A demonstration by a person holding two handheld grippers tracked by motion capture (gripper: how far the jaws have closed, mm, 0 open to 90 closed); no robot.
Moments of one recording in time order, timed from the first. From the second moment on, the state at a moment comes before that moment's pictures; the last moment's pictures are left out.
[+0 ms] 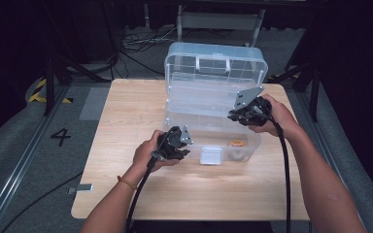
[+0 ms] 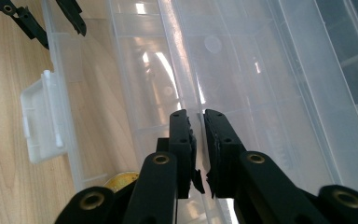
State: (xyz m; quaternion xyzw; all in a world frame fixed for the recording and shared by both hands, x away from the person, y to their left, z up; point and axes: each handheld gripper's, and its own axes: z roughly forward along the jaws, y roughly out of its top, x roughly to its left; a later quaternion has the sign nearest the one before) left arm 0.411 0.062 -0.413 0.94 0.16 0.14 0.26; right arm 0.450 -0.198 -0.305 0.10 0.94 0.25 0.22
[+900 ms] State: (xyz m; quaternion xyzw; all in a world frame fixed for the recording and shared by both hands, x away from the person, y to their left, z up) left arm 0.402 0.070 -0.396 0.93 0.14 0.16 0.31; right arm 0.442 -0.214 -0.316 0.12 0.92 0.31 0.22
